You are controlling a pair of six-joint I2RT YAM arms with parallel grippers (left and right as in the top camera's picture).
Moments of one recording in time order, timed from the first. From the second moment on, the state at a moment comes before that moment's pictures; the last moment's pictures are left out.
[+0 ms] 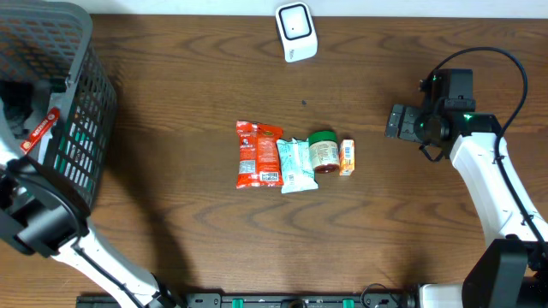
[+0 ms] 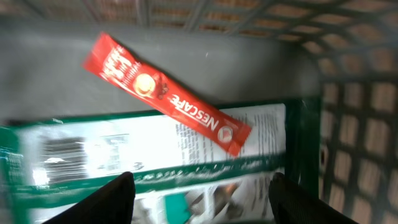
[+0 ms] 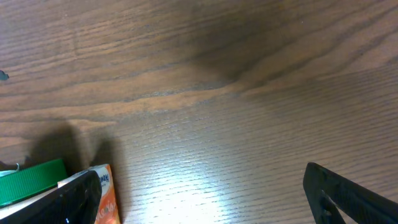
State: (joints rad) left arm 0.65 2.15 2.00 -1.04 -0.05 -0.93; right arm -0.02 1.57 1.15 -0.68 -0.01 0.21
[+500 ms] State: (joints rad) left arm 0.64 2.30 2.00 -0.92 -0.09 -1.21; right arm -0.02 1.57 1.15 -0.68 -0.01 0.21
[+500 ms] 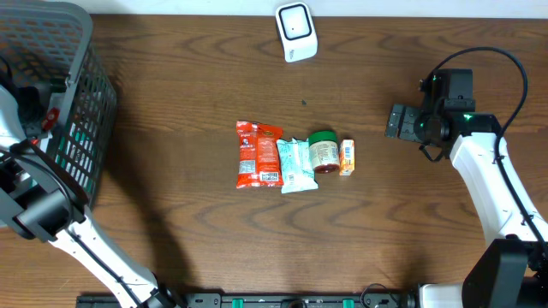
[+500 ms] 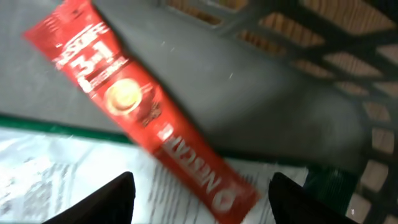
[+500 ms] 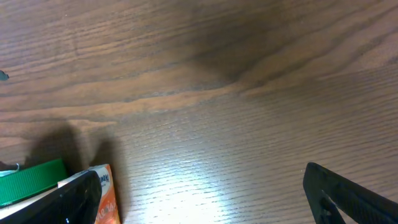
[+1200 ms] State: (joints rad) left arm 0.64 2.36 2.00 -0.89 -0.12 -1.24; right arm -0.02 1.57 1.15 -0.68 -0.01 0.21
